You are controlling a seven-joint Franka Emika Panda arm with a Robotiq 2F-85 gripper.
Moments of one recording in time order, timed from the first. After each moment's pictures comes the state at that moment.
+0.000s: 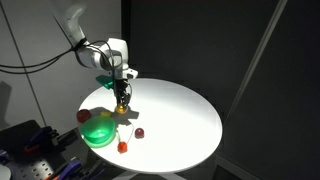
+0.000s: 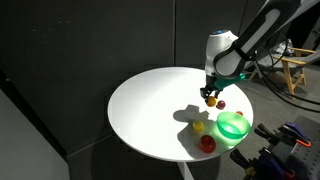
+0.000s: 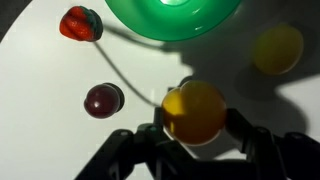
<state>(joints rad) 0.17 0.35 -0.13 -2.32 -0.12 2.63 0.39</state>
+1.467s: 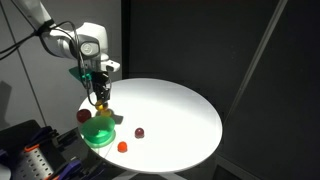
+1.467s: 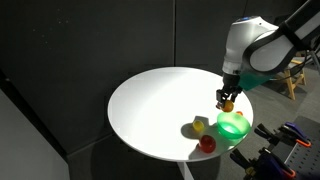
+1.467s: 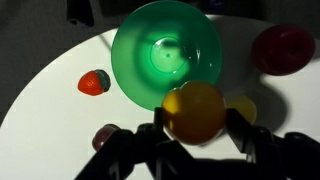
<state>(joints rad) 0.13 0.01 -0.03 -2.64 -0.13 2.58 0.39</state>
